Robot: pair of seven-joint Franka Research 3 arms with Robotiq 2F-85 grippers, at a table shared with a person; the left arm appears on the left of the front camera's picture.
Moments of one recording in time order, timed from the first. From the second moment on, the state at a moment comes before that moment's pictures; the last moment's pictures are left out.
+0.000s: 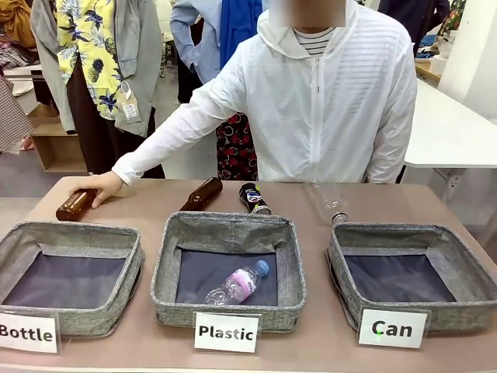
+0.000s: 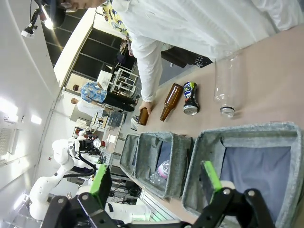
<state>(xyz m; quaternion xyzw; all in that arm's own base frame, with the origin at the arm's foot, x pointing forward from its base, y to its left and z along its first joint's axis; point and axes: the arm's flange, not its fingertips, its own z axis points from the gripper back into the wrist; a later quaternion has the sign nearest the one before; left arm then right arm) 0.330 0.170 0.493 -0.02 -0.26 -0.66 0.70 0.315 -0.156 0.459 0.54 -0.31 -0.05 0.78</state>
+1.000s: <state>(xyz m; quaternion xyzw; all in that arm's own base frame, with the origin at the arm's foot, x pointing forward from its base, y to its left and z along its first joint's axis) 0.254 0.300 0.540 -0.11 -0.43 -0.56 0.70 0.315 -0.157 0.459 0.54 -0.31 -0.05 0.78</state>
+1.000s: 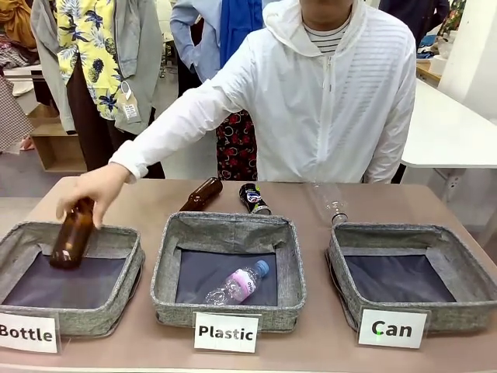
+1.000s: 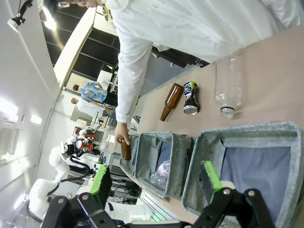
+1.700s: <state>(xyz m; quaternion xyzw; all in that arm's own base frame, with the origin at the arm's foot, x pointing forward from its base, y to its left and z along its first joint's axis) 0.249 0.323 0.479 -0.16 -0.50 -0.51 0.68 0.315 -0.157 0.459 0.54 -0.31 -0.05 0.78</state>
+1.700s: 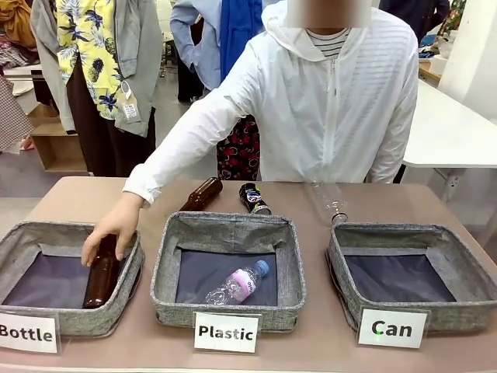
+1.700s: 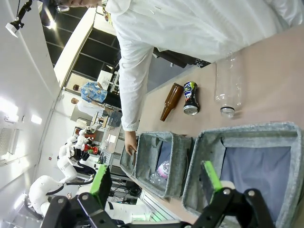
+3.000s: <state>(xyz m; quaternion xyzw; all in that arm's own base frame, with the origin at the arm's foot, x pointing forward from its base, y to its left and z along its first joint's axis) 0.276 -0.175 0.591 -0.13 -0.25 -0.81 0.51 0.315 -0.157 0.459 0.54 -0.31 -0.05 0.78</state>
